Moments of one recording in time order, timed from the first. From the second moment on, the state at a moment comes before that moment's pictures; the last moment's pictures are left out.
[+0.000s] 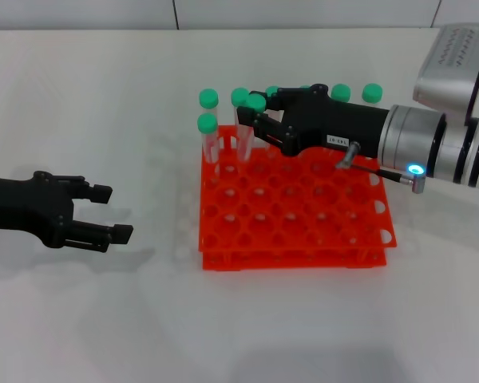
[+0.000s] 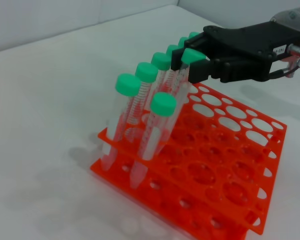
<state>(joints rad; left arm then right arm) -0.44 -1.98 0.82 0.94 2.16 1.71 -1.68 0.62 2.03 -1.78 -0.58 -0.81 -0.92 1.13</state>
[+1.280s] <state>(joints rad) -0.44 -1.98 0.82 0.92 2.16 1.70 -1.67 0.65 2.03 -1.81 -0.59 -0.81 -0.92 1.14</state>
